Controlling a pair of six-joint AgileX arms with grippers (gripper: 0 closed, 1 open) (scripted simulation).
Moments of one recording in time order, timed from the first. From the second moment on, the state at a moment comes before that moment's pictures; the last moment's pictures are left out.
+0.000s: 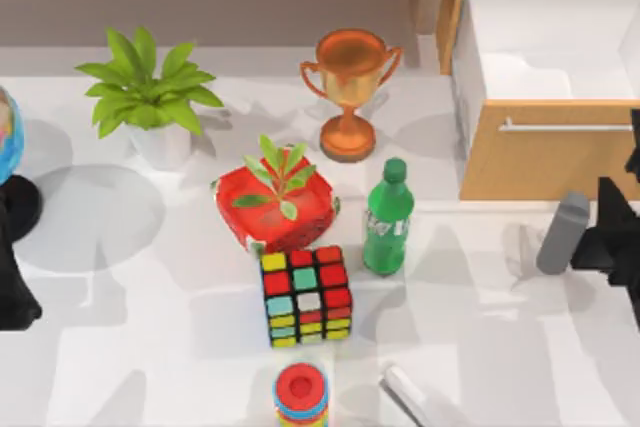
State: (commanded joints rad) left arm 0.00 0.00 0.00 0.00 0.00 0.00; right arm 0.34 1.99 0.21 1.76 0.38 -1.55
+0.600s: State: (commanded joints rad) left arm 0.00 0.00 0.00 0.00 0.00 0.00; right arm 0.36 2.00 0.18 1.76 0.34 -1.50
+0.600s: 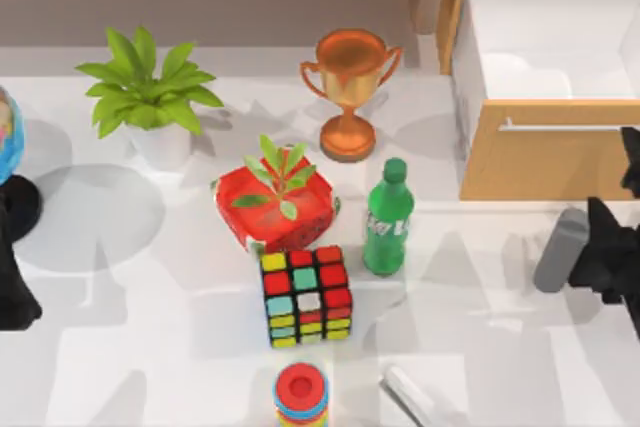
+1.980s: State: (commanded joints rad) left arm 0.00 0.00 0.00 0.00 0.00 0.00; right arm 0.71 1.57 0.82 -0.41 -0.03 -0.15
